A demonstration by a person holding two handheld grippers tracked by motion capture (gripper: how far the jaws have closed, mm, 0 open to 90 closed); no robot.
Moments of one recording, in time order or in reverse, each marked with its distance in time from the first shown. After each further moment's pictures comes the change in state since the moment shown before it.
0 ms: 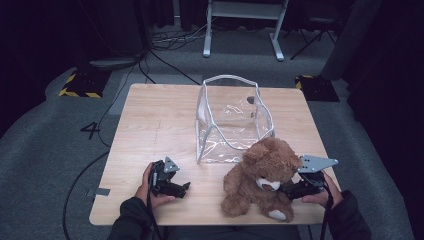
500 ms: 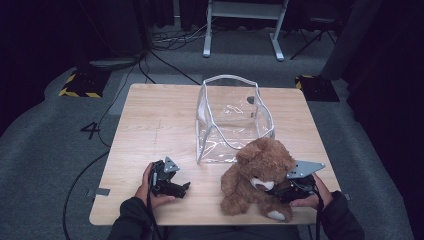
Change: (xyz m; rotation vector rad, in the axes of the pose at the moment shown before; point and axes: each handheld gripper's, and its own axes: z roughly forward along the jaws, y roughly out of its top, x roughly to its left) left arm 0.000 0.000 0.000 0.000 -0.001 -0.001; right arm 0.012 -0.003 0.020 0.045 0.026 -0.054
